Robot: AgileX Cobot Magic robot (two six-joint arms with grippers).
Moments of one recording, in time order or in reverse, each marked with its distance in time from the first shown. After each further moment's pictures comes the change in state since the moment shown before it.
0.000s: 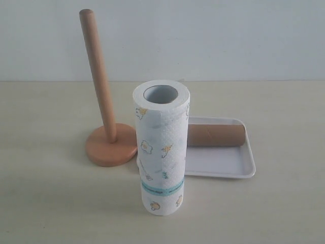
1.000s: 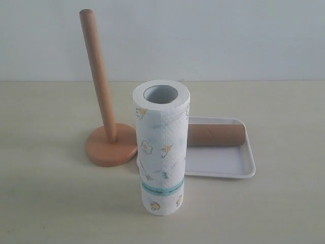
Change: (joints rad) left arm 0.127 -0.045 0.266 0.084 0.005 1.008; right arm 0.000 0.000 0.000 0.000 0.000 0.000
